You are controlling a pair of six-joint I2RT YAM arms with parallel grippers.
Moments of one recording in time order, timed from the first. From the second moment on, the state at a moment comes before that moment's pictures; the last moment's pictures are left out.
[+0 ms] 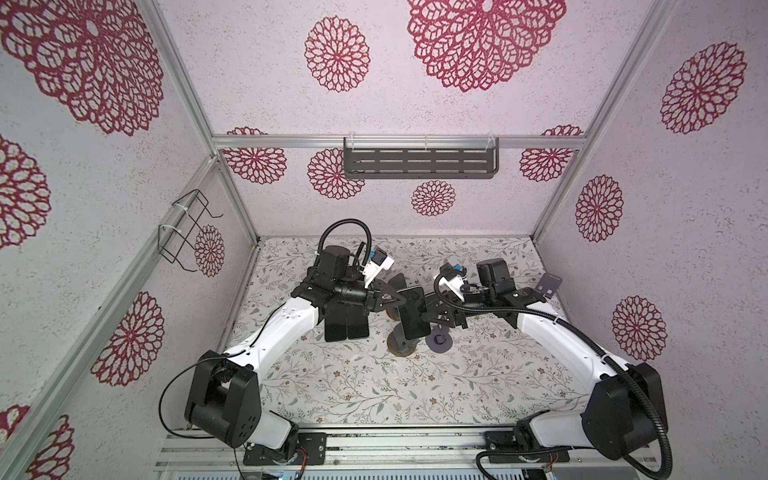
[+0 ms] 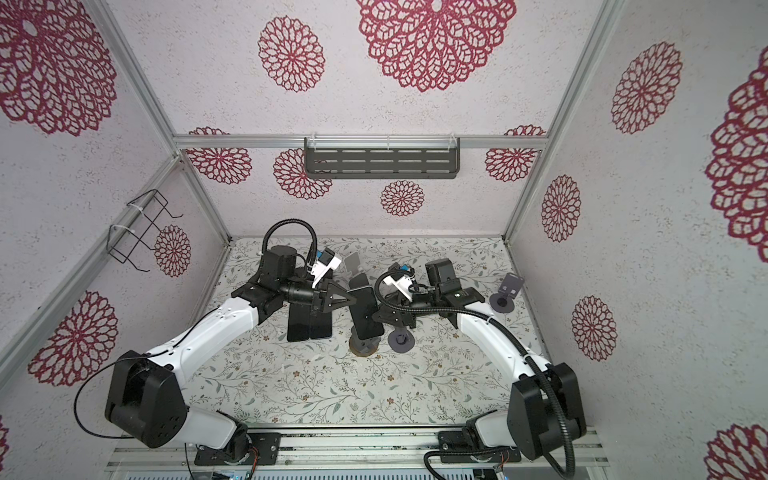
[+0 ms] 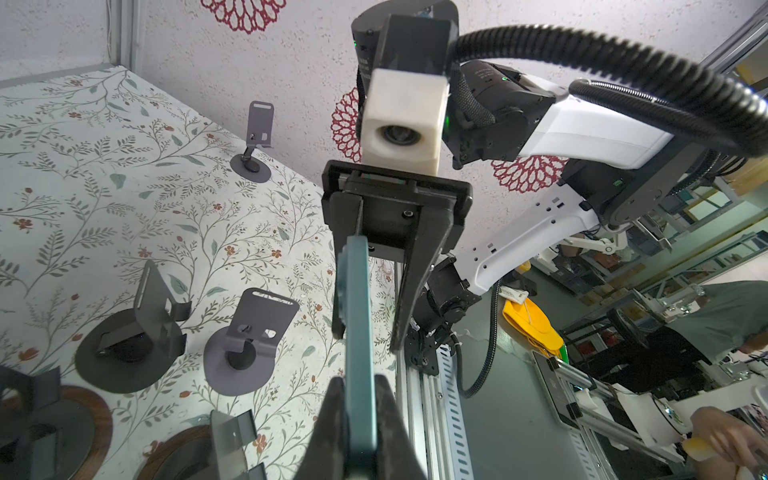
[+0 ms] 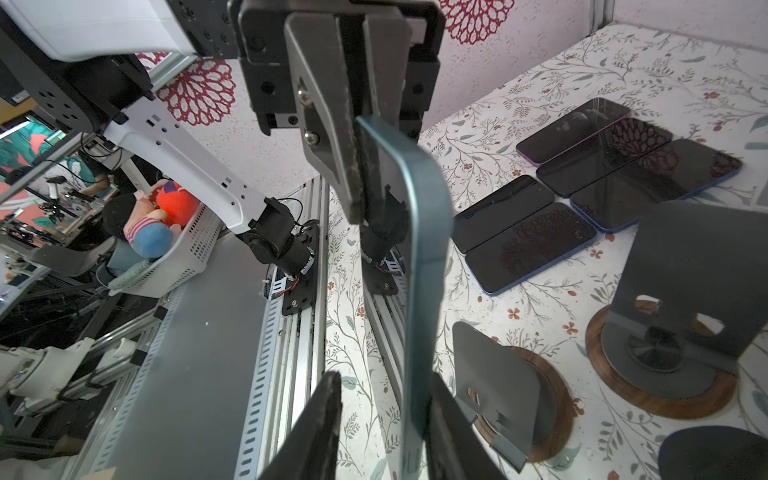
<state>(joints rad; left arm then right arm) -0.43 1.48 1.13 -0.16 1.12 -0.06 0.39 1.37 1.05 -0.46 -1.13 -0.25</state>
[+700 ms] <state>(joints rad) -0.43 1.48 1.13 -0.11 1.14 -0.07 0.38 1.38 1.05 -0.36 -1.19 -0.16</state>
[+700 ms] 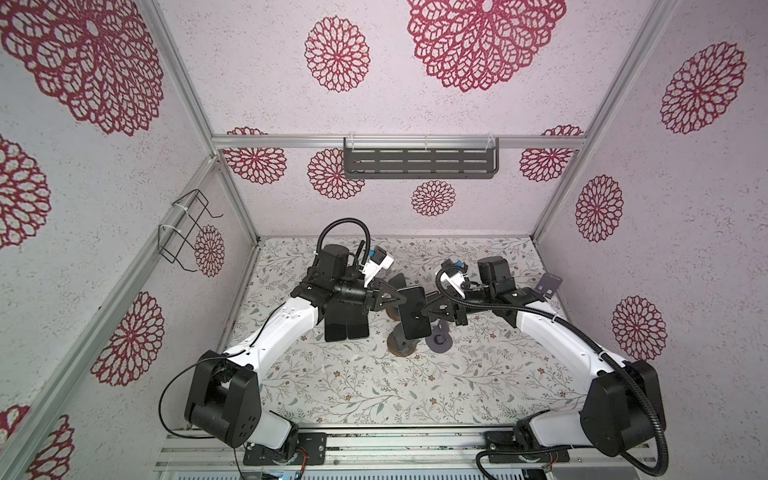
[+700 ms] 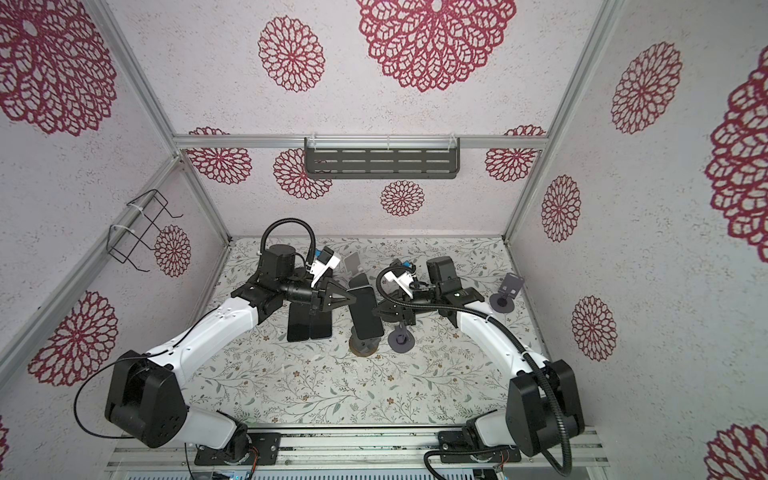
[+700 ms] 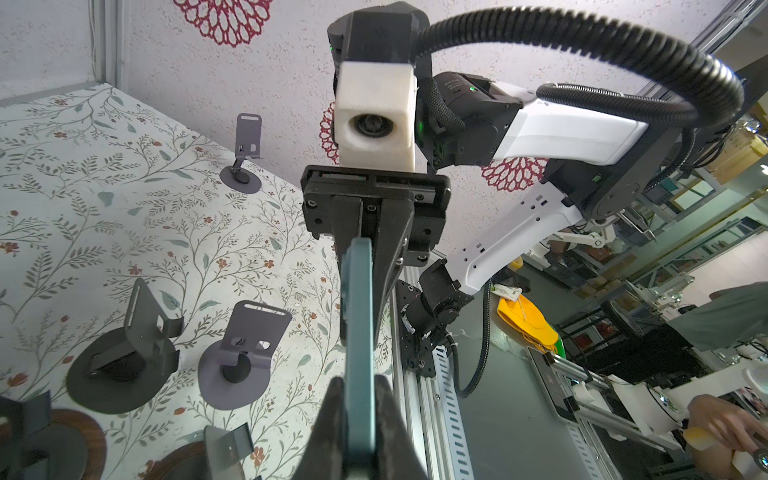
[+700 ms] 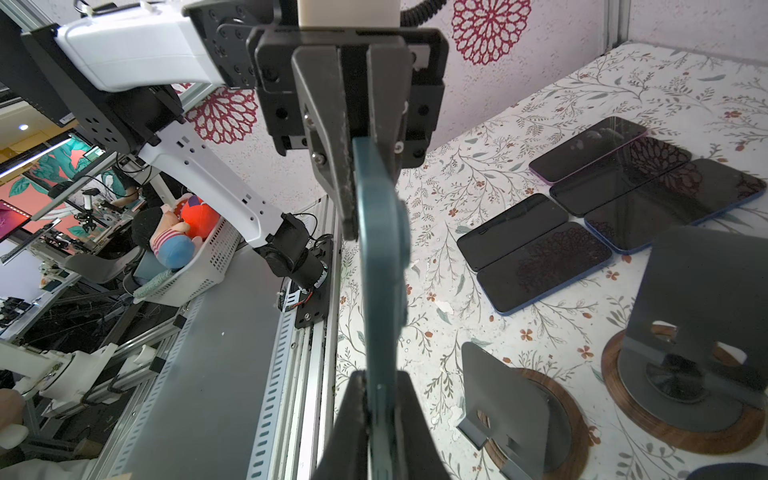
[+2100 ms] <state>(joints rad) -0.43 1.48 0.97 0.41 1.15 -0.37 0.32 1.36 0.96 0.26 -1.24 0.36</state>
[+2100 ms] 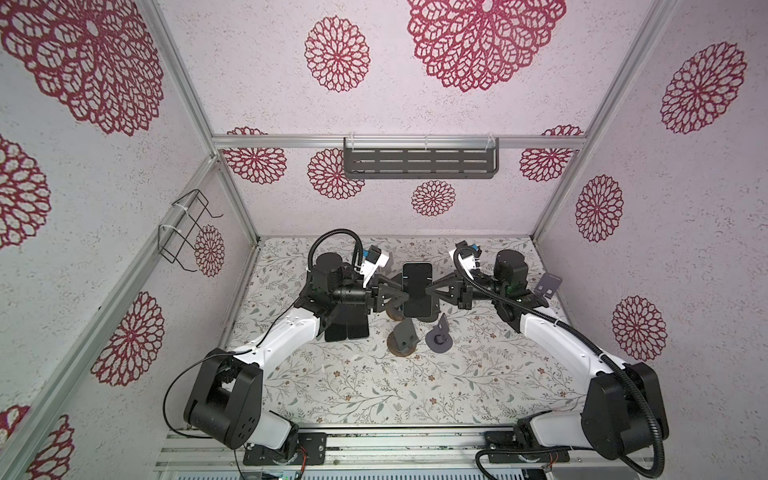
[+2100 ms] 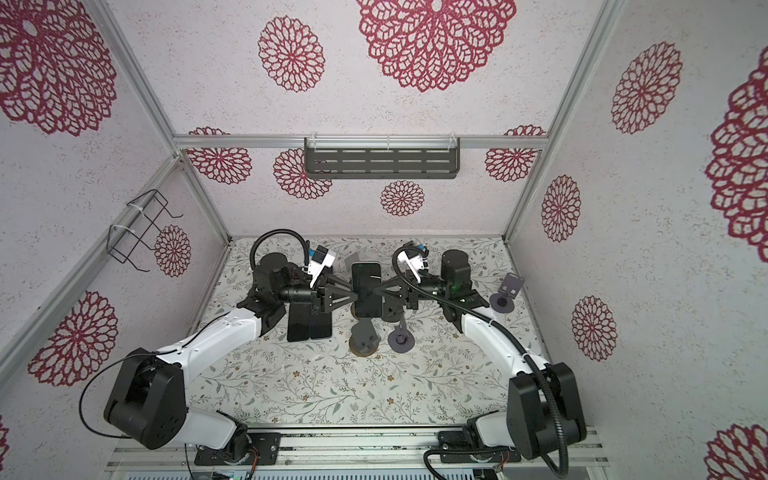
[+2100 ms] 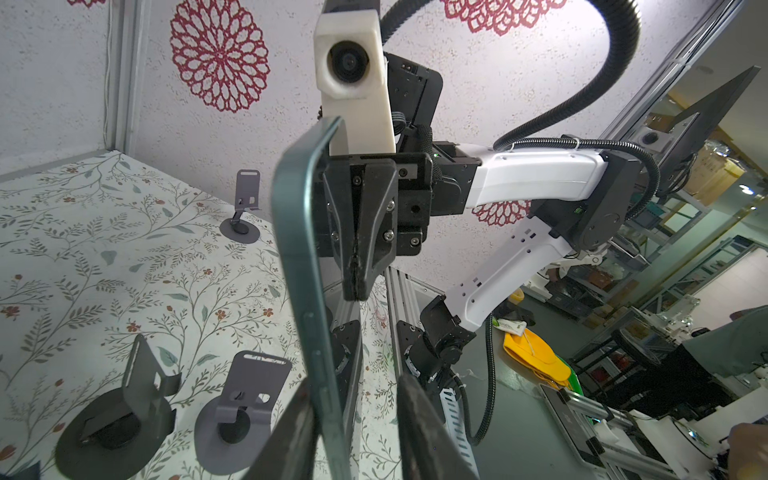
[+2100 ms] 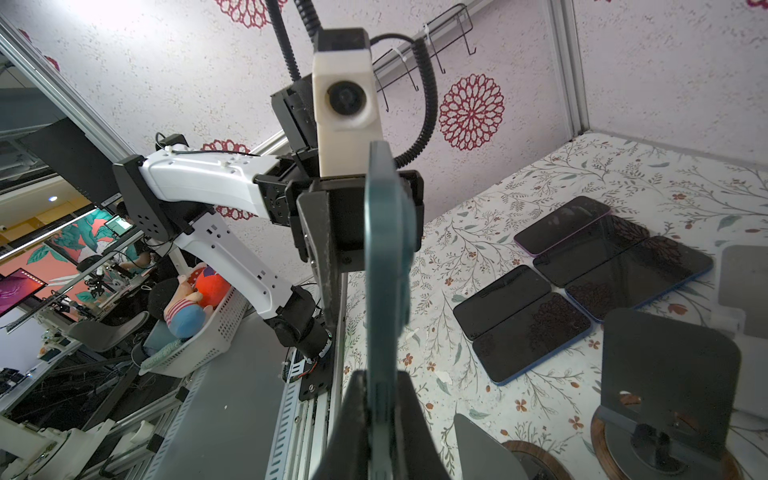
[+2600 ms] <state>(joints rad) -0.43 1.49 0.97 0.41 1.15 -0.37 0.32 1.37 0.94 0.37 -1.24 0.43</state>
